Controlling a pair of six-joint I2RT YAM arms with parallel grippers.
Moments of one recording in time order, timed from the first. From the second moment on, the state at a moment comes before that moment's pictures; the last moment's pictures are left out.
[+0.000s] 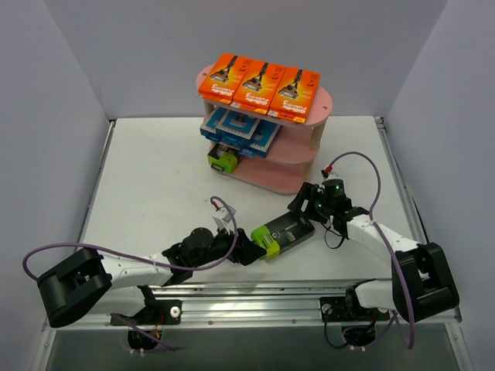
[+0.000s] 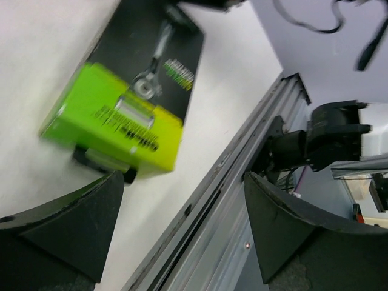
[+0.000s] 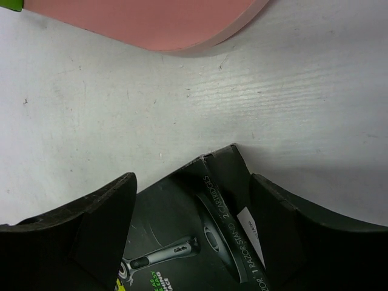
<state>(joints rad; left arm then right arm) -1.02 1.26 0.34 0.71 0.09 -0.78 0.29 1.28 0.54 0.00 -0.15 0.62</state>
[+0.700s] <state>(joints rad) -1.02 1.35 0.07 0.92 -0.19 -1.30 0.24 1.18 0.47 -0.04 -0.18 0.59</state>
